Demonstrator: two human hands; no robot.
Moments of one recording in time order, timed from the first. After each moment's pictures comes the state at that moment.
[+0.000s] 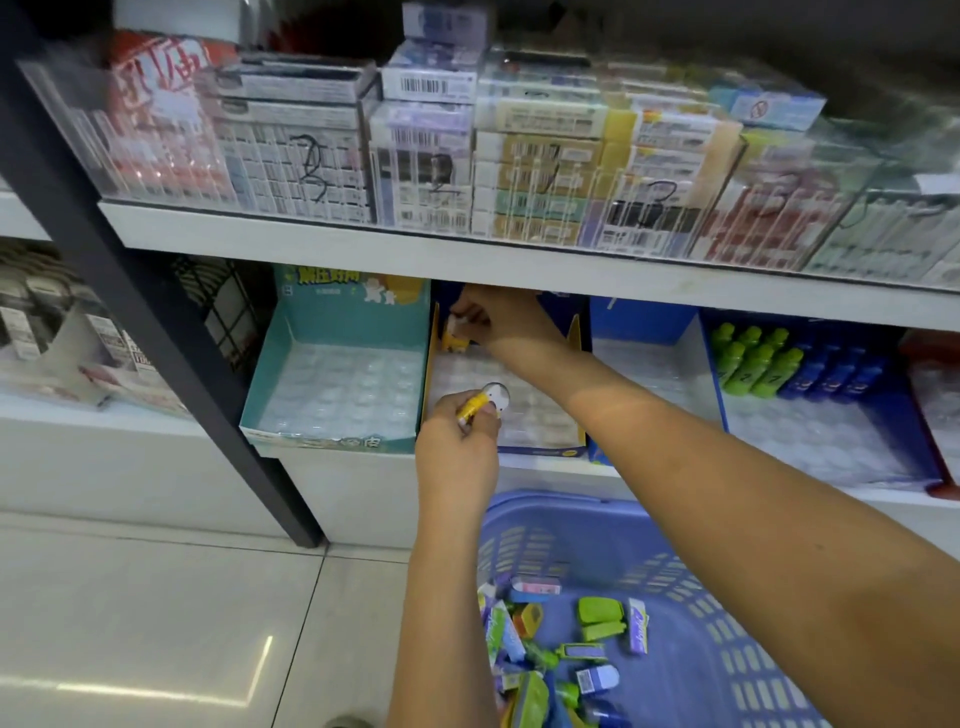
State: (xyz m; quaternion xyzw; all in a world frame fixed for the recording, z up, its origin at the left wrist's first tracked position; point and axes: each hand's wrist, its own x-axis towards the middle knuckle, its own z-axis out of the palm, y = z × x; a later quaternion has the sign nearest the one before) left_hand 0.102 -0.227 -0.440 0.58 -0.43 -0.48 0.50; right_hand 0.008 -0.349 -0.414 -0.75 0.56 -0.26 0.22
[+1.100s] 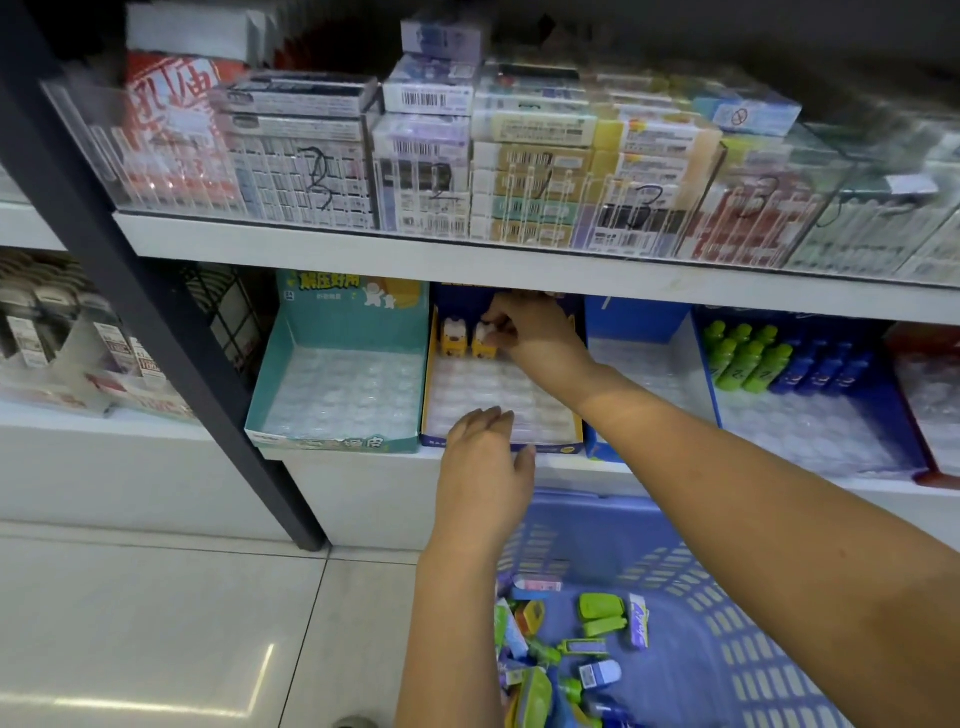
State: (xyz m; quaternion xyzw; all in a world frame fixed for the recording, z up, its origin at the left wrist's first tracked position) left_hand 0.098 -0.217 -0.452 0.58 -0.73 -0.24 0.25; right_hand -0.011 -0.328 -0.409 -0.75 0.61 -0.23 0.14
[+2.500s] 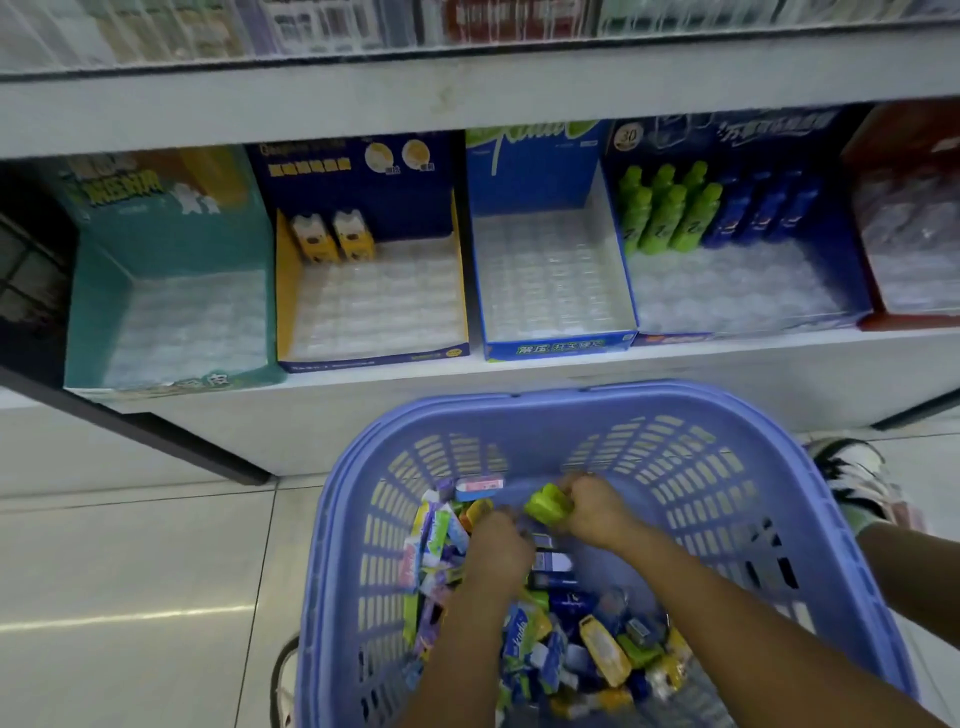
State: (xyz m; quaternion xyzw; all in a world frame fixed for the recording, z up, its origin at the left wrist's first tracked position) left_hand 0.012 -0.121 -0.636 0.62 -0.65 -0.45 -0.04; right_hand -0.137 -0.123 -0.654 -0.54 0.74 -0.01 0.40
